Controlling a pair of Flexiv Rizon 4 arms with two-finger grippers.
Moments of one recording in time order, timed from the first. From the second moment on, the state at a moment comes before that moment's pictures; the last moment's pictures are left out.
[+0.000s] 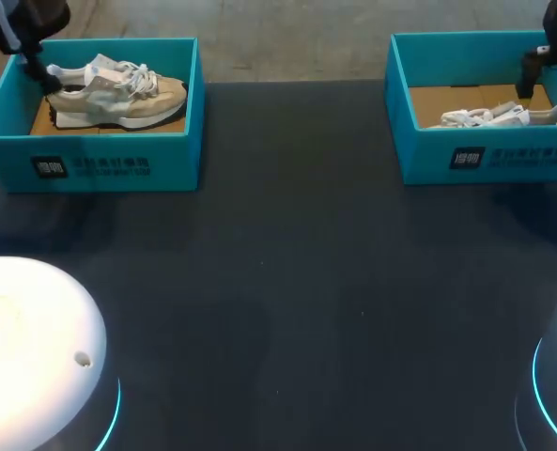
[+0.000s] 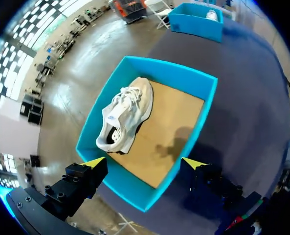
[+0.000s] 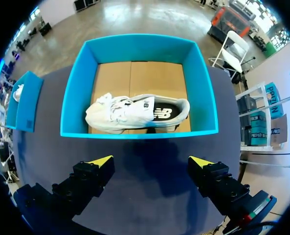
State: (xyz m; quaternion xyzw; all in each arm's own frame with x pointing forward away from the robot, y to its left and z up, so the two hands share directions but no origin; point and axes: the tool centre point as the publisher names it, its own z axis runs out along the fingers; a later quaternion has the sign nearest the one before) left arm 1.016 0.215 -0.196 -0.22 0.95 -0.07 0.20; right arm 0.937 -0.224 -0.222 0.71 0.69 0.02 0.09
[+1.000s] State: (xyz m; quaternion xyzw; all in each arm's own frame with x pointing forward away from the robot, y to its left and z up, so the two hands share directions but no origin) left arm 1.040 0.242 -0.196 0.19 0.96 0.04 0.18; right arm 0.937 -0.223 -0.222 0.71 0.69 0.02 0.09
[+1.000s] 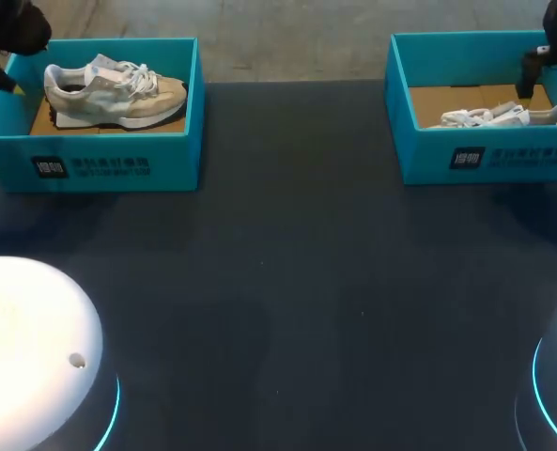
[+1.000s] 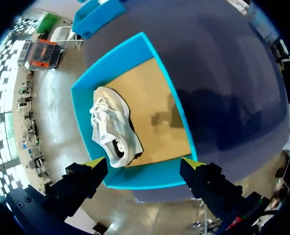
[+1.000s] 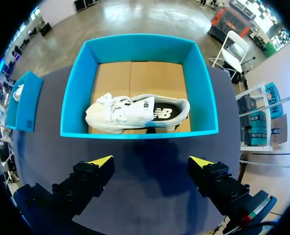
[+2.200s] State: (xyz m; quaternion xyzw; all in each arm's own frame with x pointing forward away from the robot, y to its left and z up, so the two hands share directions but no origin) left arm 1.079 0.246 -0.207 0.48 0.88 0.07 -0.04; right arm 0.937 -0.224 -0.222 0.71 0.69 0.02 0.09
